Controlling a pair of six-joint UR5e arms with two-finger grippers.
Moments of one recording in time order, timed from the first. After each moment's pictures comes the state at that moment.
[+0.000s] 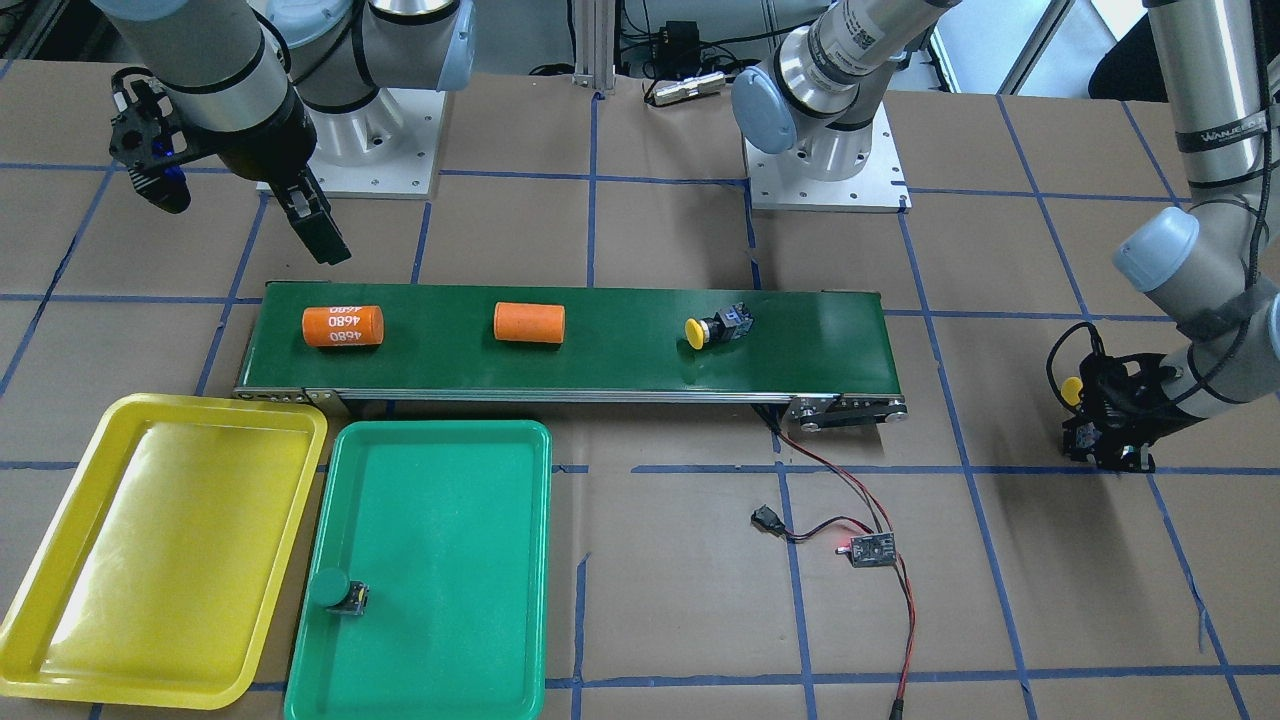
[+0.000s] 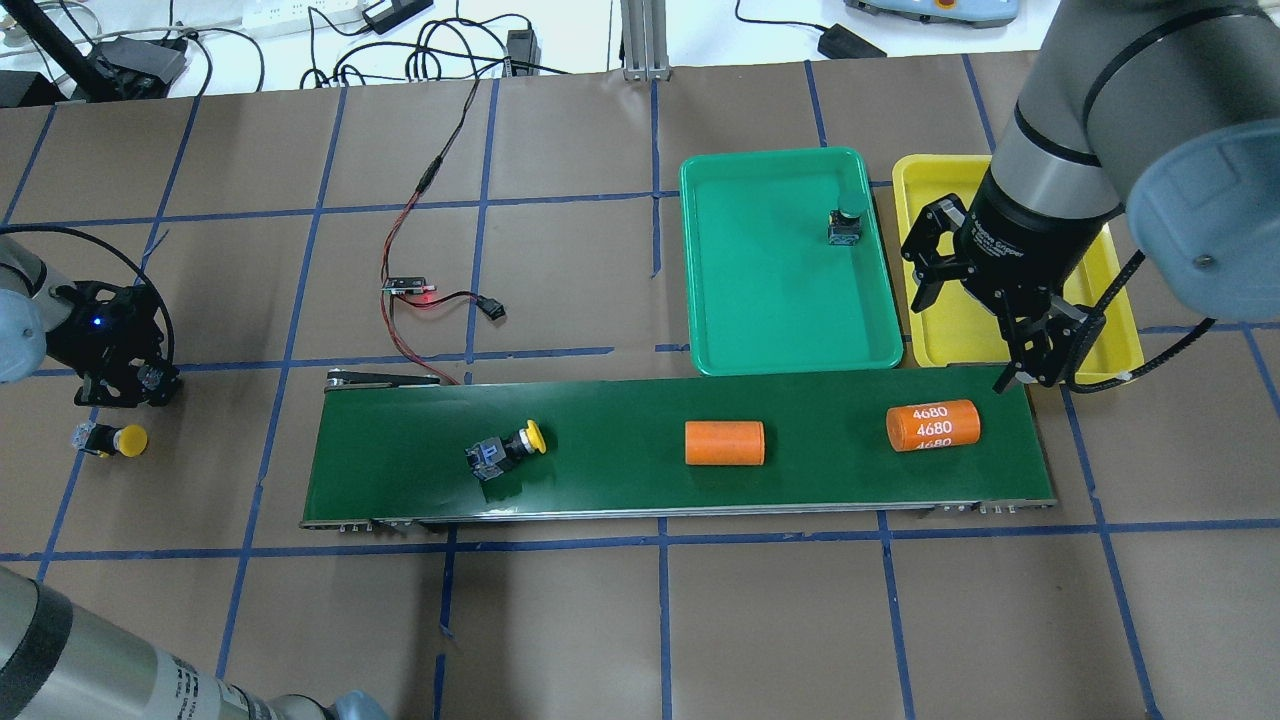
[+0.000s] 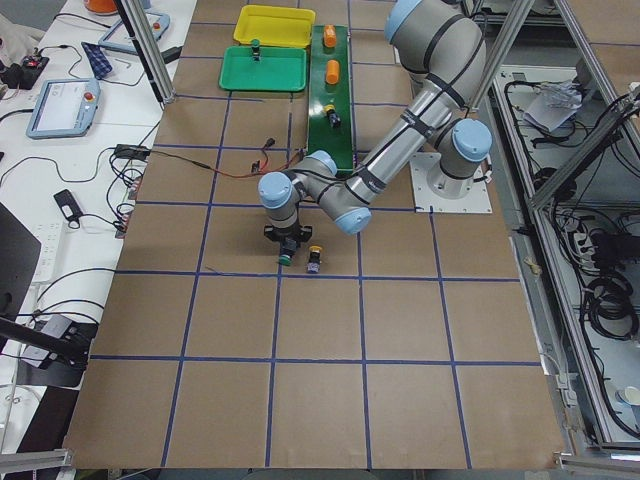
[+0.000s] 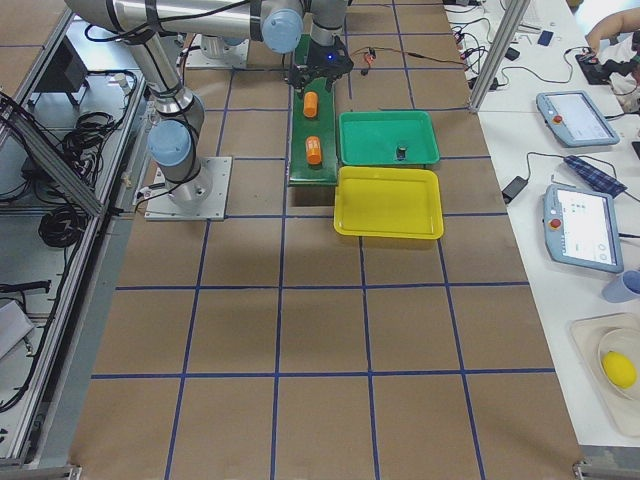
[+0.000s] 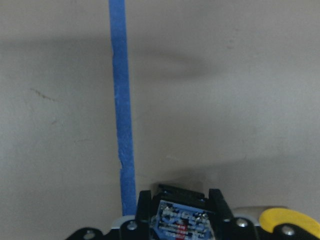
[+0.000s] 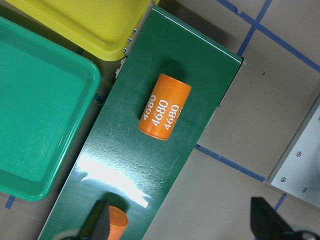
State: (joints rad) left arm -0.91 -2.03 -1.80 -0.98 1.58 2.28; right arm 1.55 -1.66 1.75 -1.50 -1.58 1.05
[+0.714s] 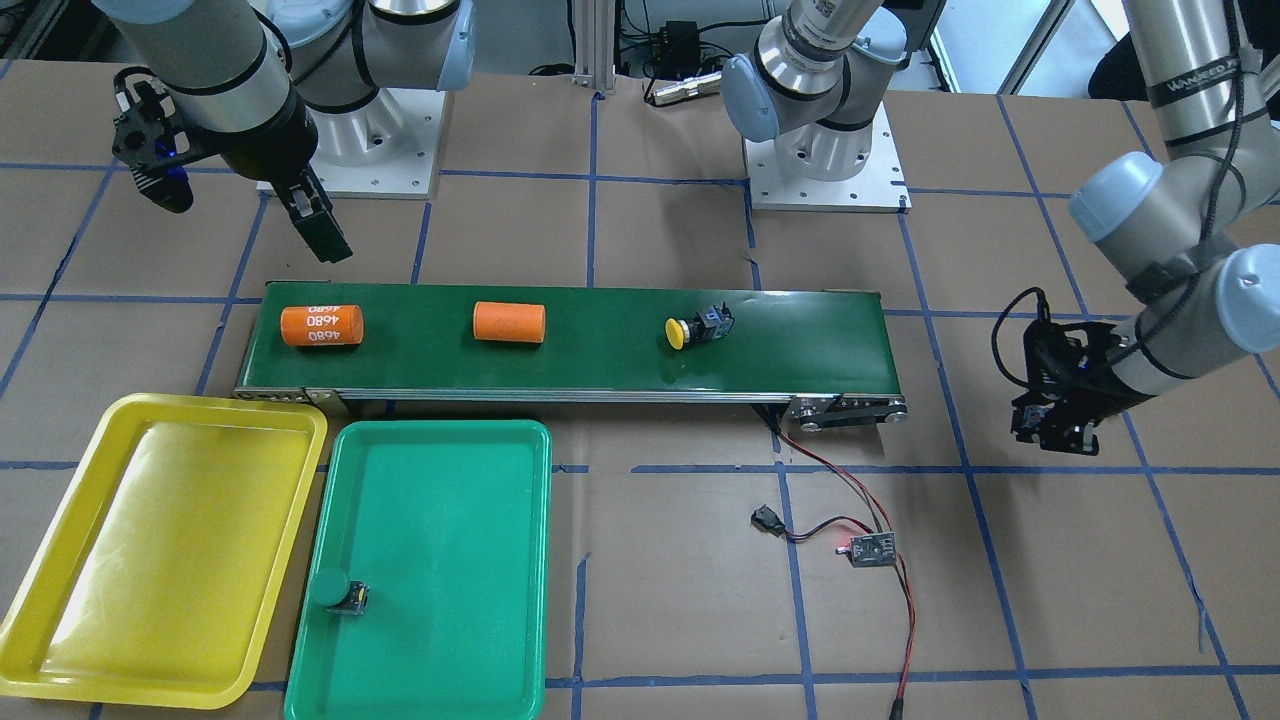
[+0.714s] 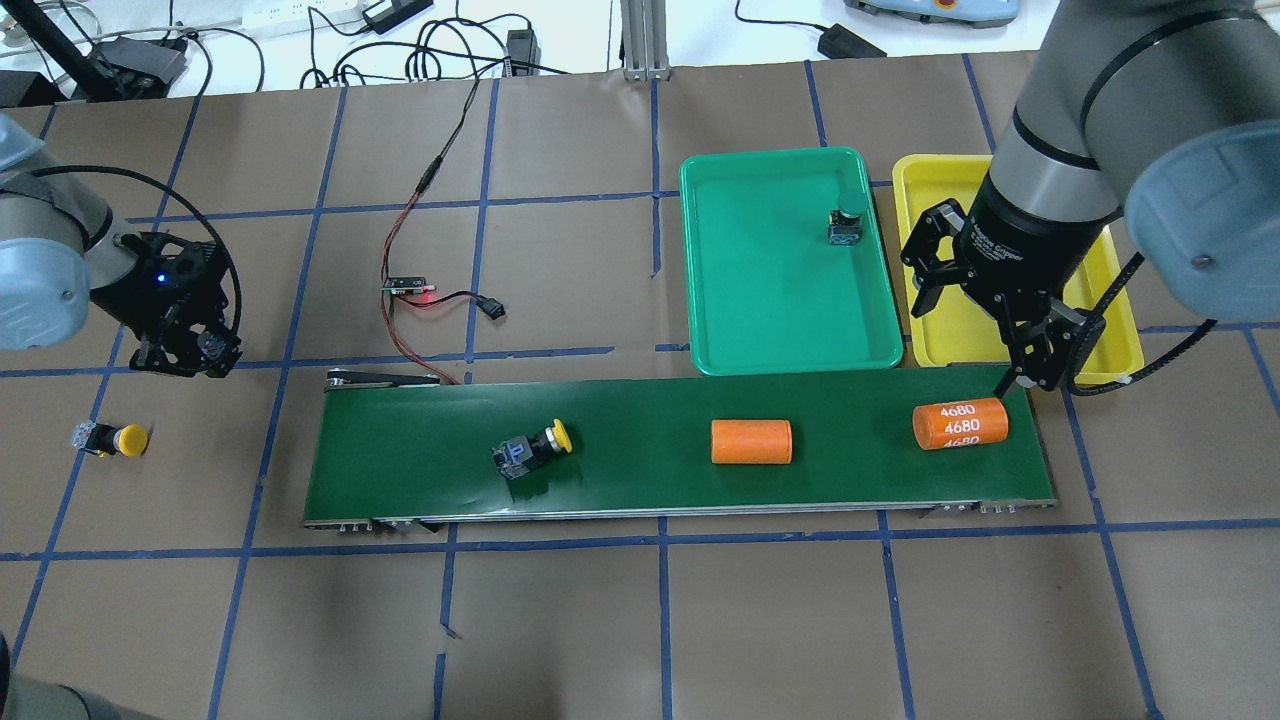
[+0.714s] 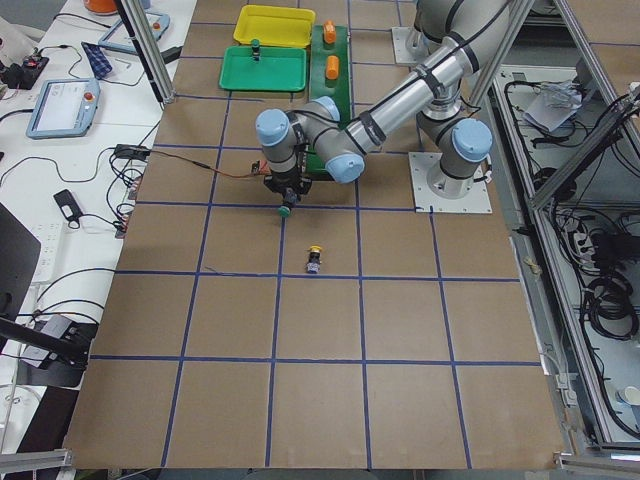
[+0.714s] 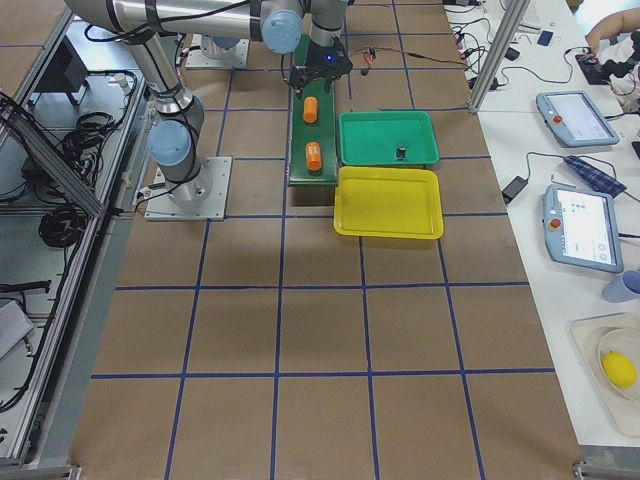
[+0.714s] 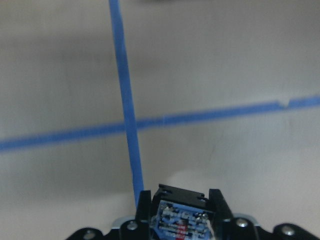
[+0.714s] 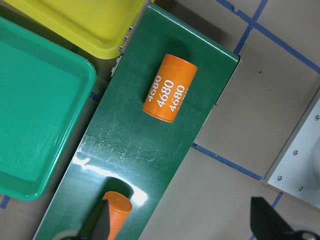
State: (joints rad) left arm -1.14 -1.81 -1.87 -1.16 1.58 2.12; right arm 1.55 -1.66 1.75 -1.50 -1.58 1.05
